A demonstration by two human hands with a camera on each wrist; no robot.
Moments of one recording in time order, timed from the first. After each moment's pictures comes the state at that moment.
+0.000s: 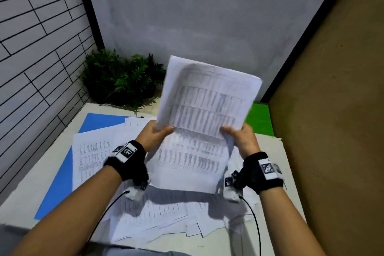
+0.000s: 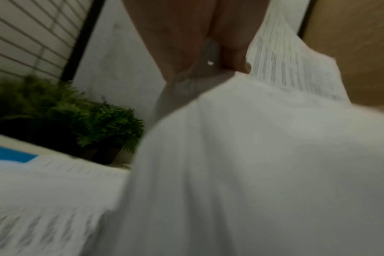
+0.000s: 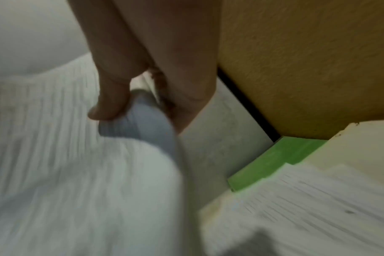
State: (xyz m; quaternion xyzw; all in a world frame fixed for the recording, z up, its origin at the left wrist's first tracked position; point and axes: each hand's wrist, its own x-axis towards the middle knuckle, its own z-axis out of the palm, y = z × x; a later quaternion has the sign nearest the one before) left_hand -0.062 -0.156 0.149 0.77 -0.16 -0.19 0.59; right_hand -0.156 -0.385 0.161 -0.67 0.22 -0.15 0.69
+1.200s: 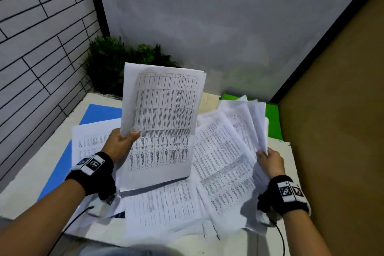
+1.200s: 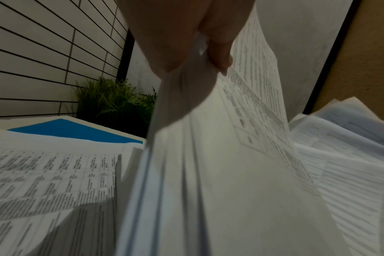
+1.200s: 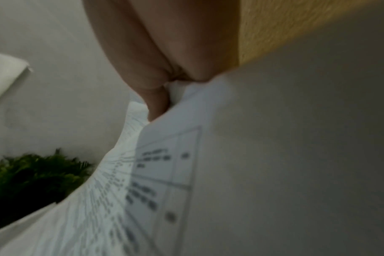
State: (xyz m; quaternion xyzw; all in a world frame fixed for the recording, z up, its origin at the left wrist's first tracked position) left_hand -0.057 -0.098 0.131 0.80 0.04 -0.14 0.58; right_hand -0.181 -0.464 0.087 -0.83 0.43 -0.02 0.37
